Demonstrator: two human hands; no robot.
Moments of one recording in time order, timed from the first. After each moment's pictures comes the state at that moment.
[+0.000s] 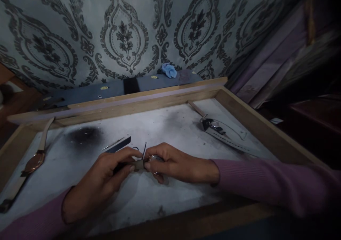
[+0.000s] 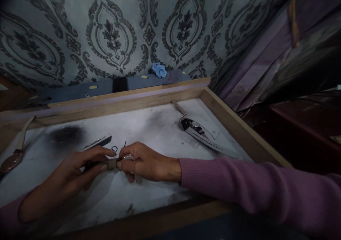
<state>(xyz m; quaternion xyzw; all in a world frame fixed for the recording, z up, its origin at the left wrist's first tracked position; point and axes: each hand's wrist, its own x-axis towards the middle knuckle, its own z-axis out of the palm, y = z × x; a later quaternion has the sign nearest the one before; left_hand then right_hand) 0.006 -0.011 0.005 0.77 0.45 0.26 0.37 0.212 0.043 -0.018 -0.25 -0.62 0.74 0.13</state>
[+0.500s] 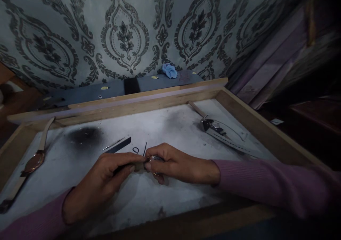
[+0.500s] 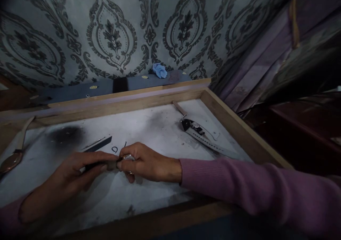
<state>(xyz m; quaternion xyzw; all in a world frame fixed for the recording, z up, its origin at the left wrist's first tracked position) 0.003 -0.010 0.000 0.77 0.45 0.27 0.36 0.213 0.045 -0.017 -0.24 -0.62 0.73 0.12</state>
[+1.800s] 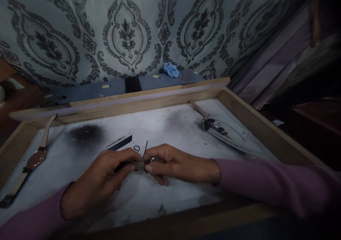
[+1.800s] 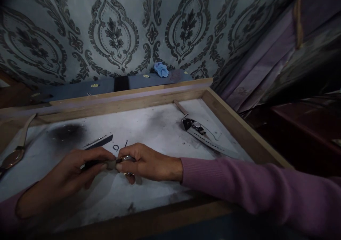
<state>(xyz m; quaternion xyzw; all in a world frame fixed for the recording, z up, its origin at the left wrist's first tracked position) 0.004 -0.008 0.015 0.78 0.45 0.20 0.39 0.212 0.044 -0.016 -0.21 -0.61 0.76 0.10</state>
